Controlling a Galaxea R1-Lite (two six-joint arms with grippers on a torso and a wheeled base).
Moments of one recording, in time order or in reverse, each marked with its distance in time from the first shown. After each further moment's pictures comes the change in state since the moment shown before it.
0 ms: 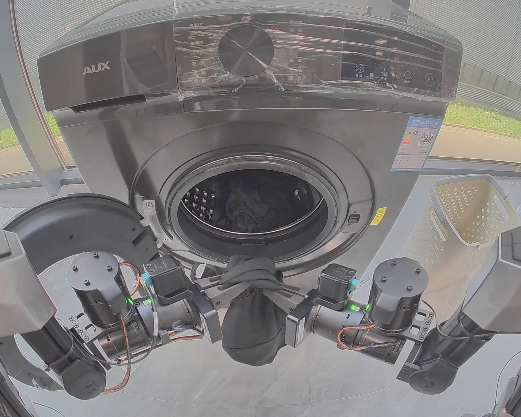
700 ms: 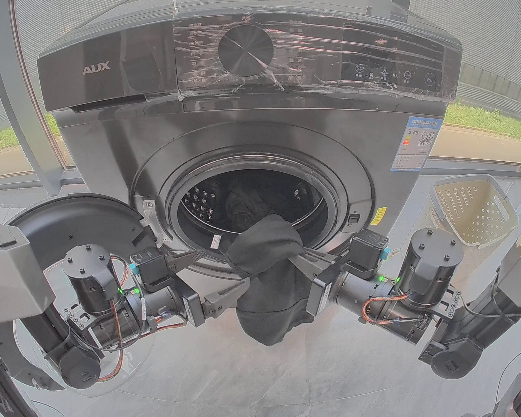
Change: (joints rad) left arm 0.104 0.027 0.000 0.000 0.010 -0.010; right arm -0.061 -0.115 -0.003 0.017 -0.031 0.000
